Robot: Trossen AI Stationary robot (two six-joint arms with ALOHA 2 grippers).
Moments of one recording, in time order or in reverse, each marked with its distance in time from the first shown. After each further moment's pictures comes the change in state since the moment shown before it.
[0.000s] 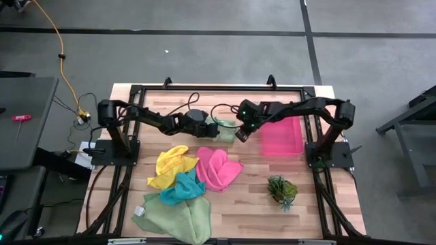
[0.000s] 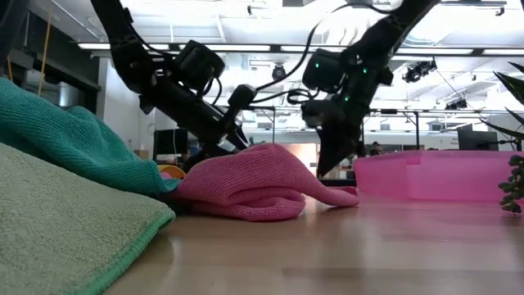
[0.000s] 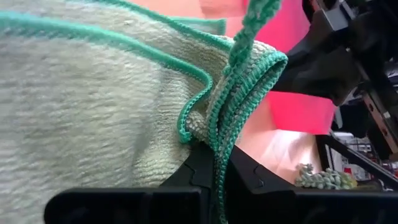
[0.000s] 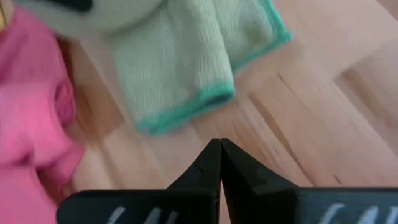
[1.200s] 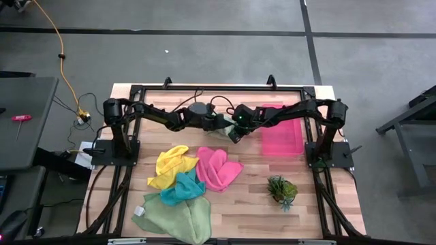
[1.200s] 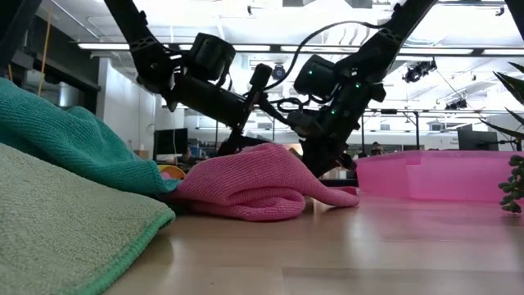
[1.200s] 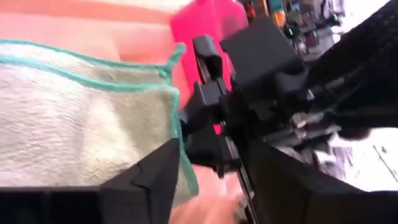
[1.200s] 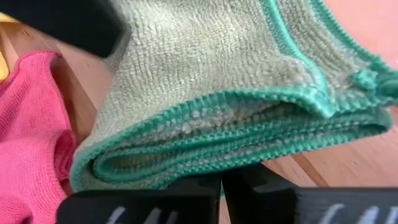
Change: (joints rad) left arm 0.037 0.064 0.123 0.158 0.072 -0.074; right arm 0.048 0.090 -0.015 0.206 0.051 0.136
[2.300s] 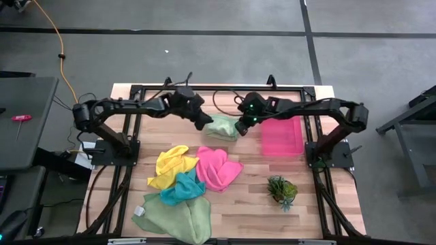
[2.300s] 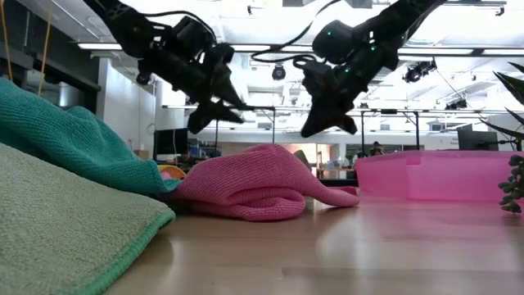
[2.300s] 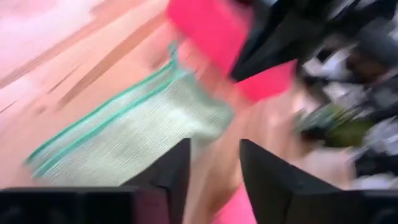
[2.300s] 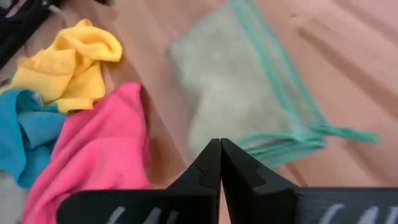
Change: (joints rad) left arm 0.148 -0.331 -0.005 -0.596 0.191 0.715; right arm -0.059 -0.237 0.002 -0.086 -0.097 -0.095
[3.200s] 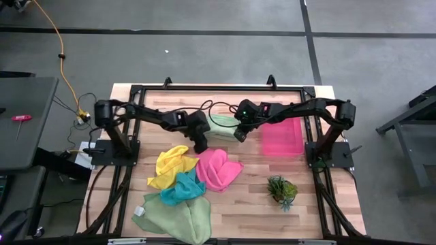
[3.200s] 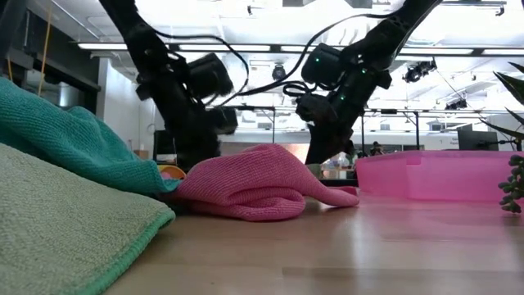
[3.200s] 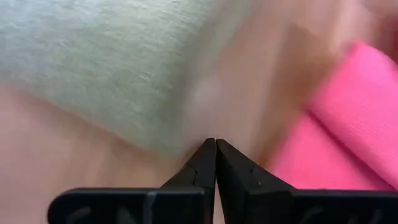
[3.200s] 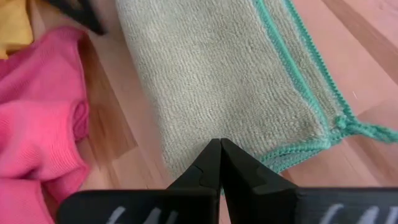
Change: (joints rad) left arm -0.190 0.215 -0.004 -0.152 -0.167 0.250; right arm 0.023 0.138 -0.001 -0.014 0.070 -0.117
